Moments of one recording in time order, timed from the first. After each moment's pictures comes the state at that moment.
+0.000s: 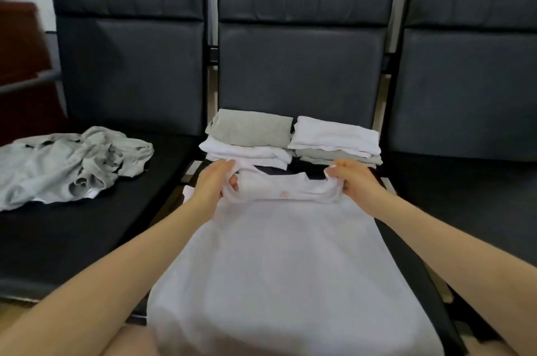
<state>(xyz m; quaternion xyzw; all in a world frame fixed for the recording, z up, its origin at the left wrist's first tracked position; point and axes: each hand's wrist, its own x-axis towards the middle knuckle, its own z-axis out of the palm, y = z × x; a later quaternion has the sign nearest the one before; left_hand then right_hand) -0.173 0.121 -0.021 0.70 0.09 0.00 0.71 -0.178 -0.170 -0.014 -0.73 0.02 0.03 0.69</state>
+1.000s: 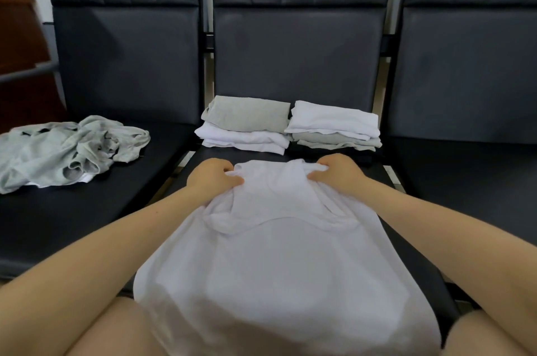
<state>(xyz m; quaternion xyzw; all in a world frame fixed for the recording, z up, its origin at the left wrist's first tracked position) -0.160 0.123 -0.055 0.96 -0.01 0.05 0.26 -0.161 -0.160 -0.048 -0.95 -0.05 -0.03 0.31</state>
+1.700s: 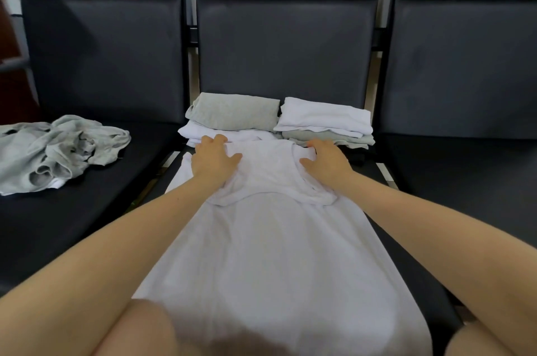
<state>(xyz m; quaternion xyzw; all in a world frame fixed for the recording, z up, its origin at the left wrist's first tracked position) -0.118 0.085 -0.056 0.96 0.05 0.16 0.23 -0.131 -0.156 -0.054 -0.96 -0.02 -0.10 0.24</state>
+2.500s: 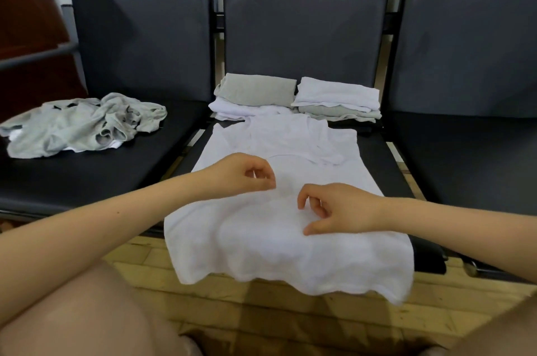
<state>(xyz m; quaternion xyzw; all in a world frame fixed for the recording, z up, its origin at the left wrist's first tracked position) -0.298 0.110 -0.013 0.91 -0.26 -0.08 0.32 -0.331 -0.130 -0.033 -0.93 -0.29 0.12 0.18</state>
